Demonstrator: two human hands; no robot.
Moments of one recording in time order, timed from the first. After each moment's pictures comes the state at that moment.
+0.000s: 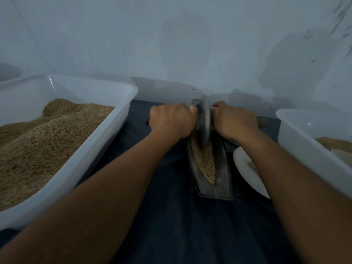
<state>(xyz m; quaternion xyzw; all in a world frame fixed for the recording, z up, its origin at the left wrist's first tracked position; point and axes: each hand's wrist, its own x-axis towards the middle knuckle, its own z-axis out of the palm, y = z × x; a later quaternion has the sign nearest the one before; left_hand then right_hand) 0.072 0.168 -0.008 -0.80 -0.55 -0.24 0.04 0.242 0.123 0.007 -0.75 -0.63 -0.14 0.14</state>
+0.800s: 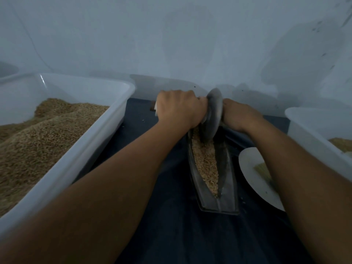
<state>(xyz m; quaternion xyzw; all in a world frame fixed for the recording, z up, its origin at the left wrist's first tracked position) 0.098 0.185 0.015 -0.80 -0.55 -0.21 0.11 0.274 0.162 0.010 -0.77 -0.63 0.01 0.09</state>
